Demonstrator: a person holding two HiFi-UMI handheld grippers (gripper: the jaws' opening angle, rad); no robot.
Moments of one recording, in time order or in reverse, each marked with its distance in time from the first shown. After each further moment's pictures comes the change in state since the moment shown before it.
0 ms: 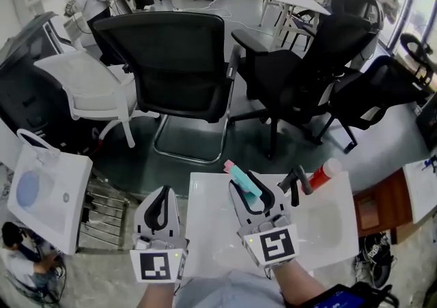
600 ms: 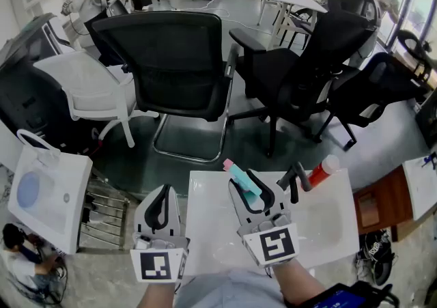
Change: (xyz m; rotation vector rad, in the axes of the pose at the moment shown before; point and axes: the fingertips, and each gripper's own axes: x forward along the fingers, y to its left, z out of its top) left arm -0.003 -0.006 0.007 0.004 -0.020 -0.011; right arm -0.005 -0.003 0.009 -0.026 -0.052 -0.024
